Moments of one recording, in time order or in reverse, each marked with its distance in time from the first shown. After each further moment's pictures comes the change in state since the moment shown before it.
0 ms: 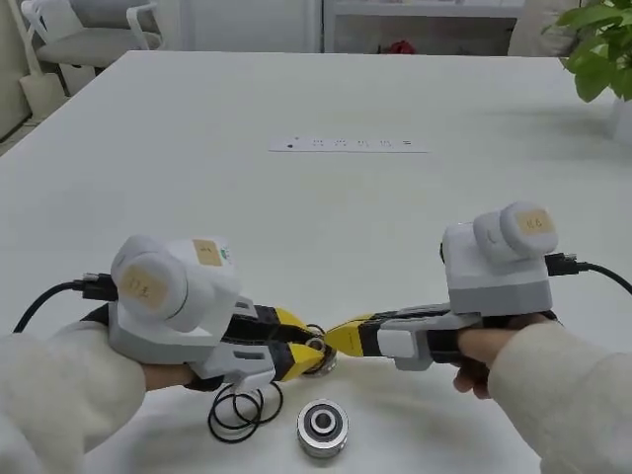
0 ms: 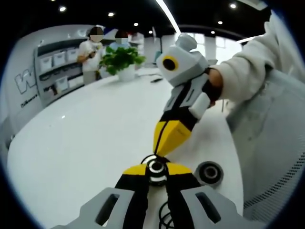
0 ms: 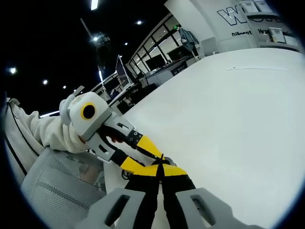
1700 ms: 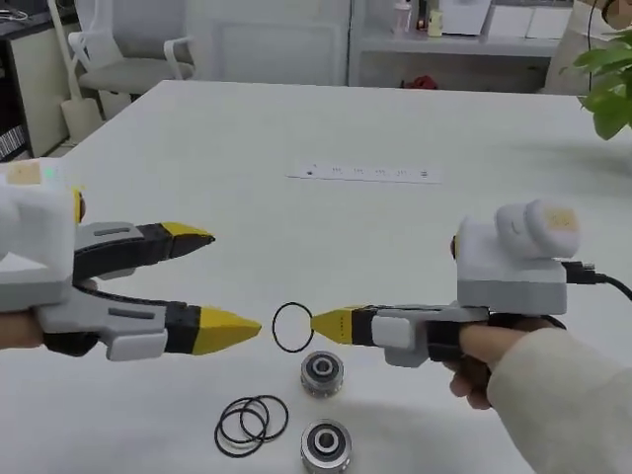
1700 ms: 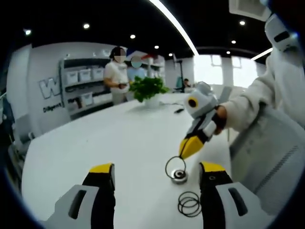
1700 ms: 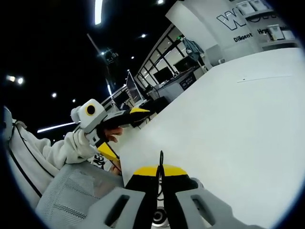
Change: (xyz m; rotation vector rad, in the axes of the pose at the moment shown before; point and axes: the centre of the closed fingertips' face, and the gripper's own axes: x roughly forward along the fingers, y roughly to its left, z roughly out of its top) left arm -0.120 0.040 0.046 -0.071 -0.222 0.198; right arm -0.005 0.050 0.039 0.044 -0.116 0.104
